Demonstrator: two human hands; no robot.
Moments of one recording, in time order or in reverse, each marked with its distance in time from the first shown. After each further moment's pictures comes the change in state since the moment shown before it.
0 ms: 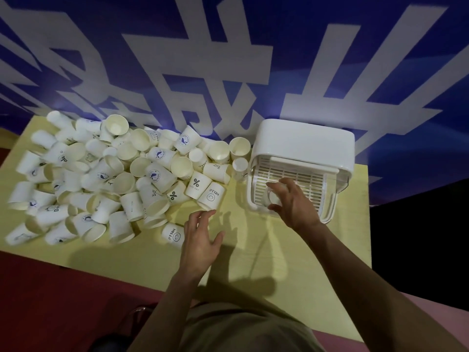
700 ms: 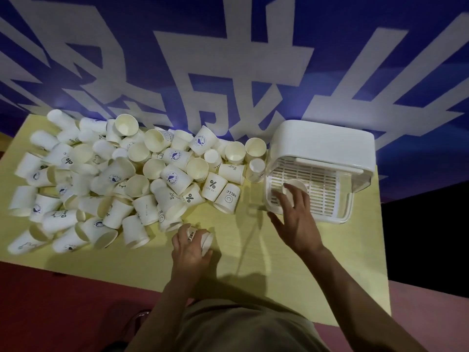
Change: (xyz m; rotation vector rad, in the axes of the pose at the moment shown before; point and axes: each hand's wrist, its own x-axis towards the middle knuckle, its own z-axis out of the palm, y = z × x) left_hand 0.000 -0.094 -0.039 0.205 -0.195 -0.140; right_hand -0.019 -0.073 0.044 -0.029 0.280 0.019
